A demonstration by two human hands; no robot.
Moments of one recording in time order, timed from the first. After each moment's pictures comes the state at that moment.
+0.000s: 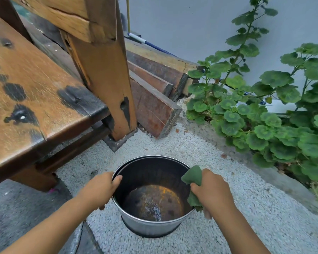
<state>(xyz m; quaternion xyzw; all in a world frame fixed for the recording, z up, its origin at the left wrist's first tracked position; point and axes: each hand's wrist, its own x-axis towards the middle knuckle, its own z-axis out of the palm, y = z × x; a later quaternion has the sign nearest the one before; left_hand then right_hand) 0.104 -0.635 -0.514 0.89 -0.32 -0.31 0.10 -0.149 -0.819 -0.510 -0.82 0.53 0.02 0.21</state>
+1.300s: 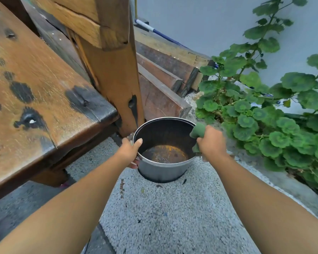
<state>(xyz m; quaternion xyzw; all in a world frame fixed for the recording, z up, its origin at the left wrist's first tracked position) 0.150 -0.747 -0.516 0.84 -0.13 -0.40 0.34 -0.043 -0.932 -0.493 -0.81 0.55 -0.05 0.17</state>
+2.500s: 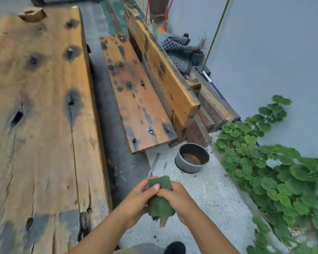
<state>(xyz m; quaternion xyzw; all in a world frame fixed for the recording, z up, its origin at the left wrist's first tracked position) -0.150 -0.387 0.120 0.59 0.07 -0.47 0.65 -0.214 -0.536 0.139 -0.61 0.30 0.17 0.72</state>
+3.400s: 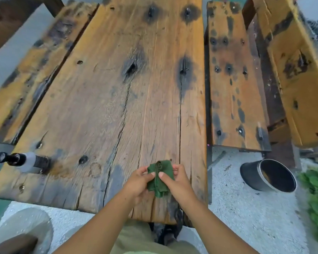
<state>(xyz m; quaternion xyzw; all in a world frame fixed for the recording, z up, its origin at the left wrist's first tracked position) -0.056 -0.027 0.059 0.54 0.33 -0.28 0.72 -0.063 -0.183 0.055 -0.71 0.19 0.25 0.63</state>
